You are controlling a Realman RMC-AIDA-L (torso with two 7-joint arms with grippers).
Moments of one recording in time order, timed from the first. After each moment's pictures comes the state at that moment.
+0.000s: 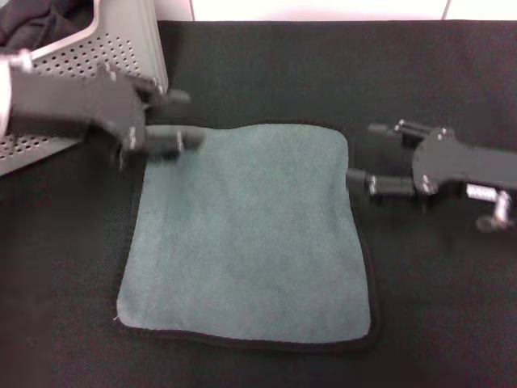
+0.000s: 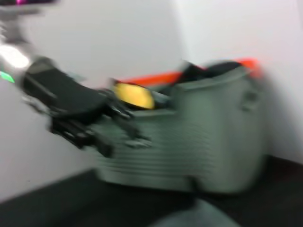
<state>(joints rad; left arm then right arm) -0.39 -2.09 0.90 1.46 2.04 1.72 -1.79 0.41 2.01 -1.35 -0.76 1.79 1.32 -1.80</state>
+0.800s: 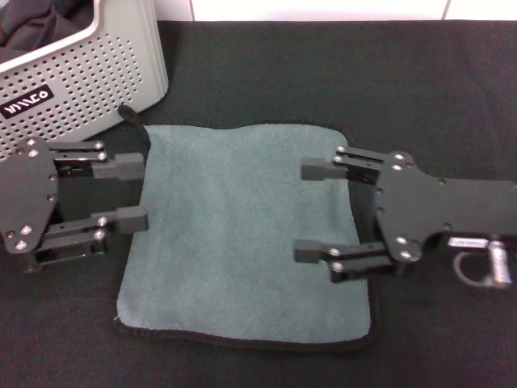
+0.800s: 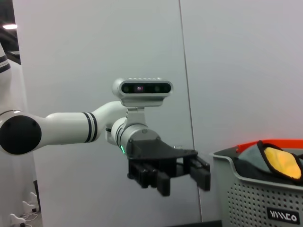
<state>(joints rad) -0.18 -1.99 0.85 1.14 1.56 2.01 -1.47 0.27 2.03 -1.54 -1.10 1.89 1.51 -1.79</state>
